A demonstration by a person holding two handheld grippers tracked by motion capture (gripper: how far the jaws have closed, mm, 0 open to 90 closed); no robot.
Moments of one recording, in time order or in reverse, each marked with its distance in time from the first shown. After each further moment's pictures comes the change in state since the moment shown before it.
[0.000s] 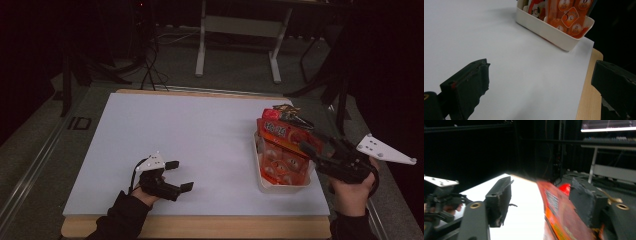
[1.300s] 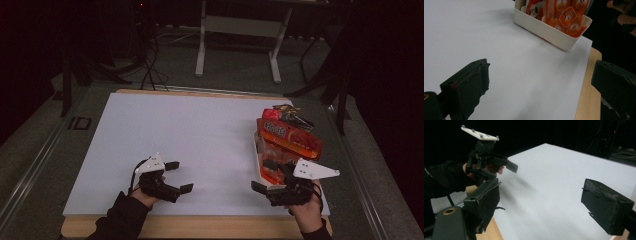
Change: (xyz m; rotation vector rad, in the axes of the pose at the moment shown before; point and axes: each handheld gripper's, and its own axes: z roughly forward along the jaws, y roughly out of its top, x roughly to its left) left arm -0.001 -0.002 -0.001 -0.010 -0.011 0.013; right arm 0.053 -0.086 0.059 0.189 0.283 0.034
